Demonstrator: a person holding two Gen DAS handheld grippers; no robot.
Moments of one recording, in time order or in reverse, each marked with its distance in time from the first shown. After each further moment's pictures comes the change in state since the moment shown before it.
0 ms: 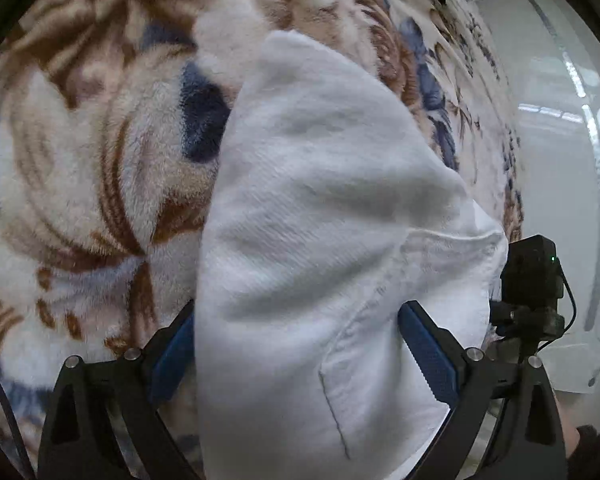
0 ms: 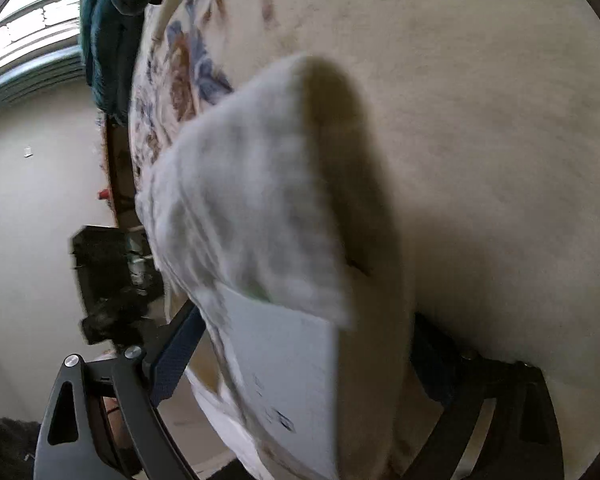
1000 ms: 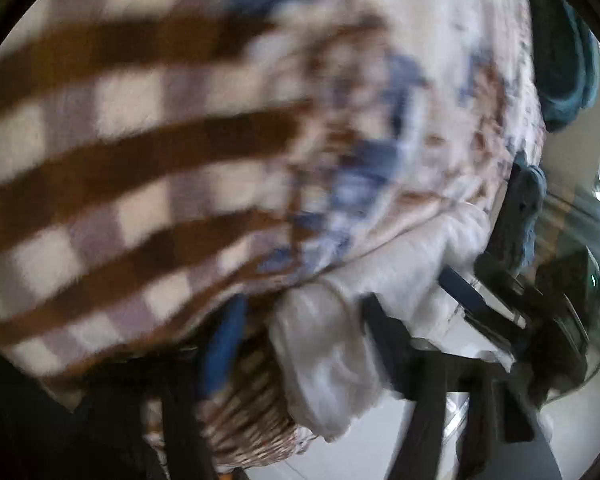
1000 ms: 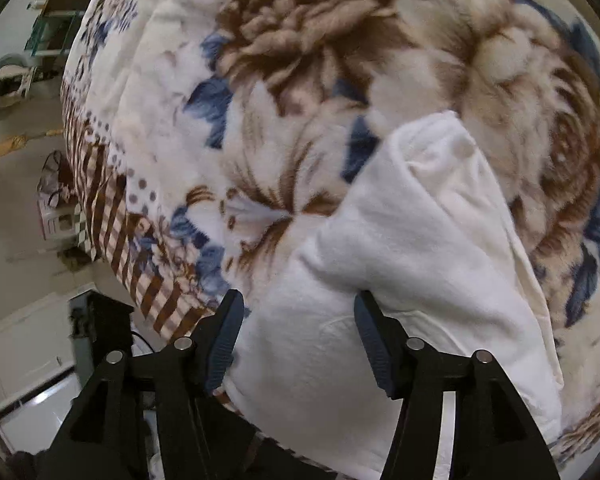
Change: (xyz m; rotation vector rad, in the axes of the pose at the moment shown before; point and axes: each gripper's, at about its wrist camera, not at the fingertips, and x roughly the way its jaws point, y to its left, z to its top) left arm -0.021 0.093 -0.207 -1.066 -0.325 -0.388; right arm 0.186 0.261 0.012 -0.527 0.476 -0.623
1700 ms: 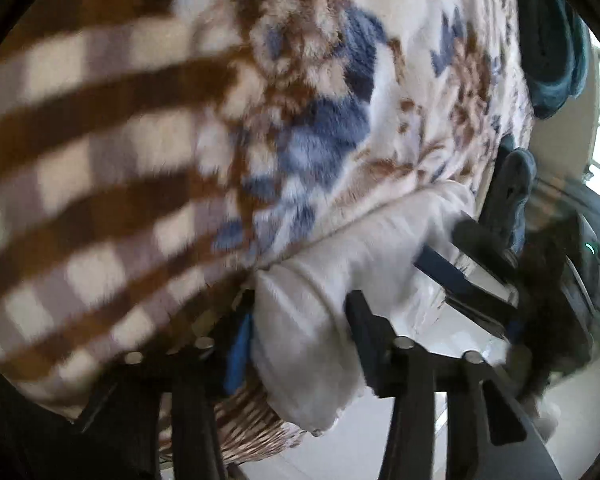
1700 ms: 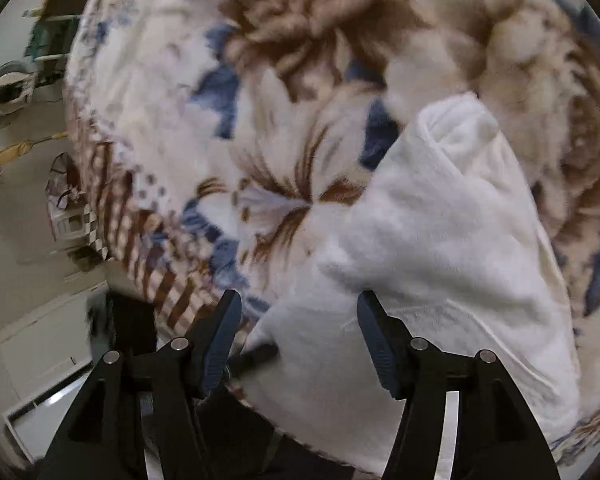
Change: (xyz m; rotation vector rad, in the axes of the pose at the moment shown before) left arm 0.016 -0.032 -0.018 0.033 0.014 -0.072; right arm 0.010 0.000 0.001 0.021 0.051 0.023
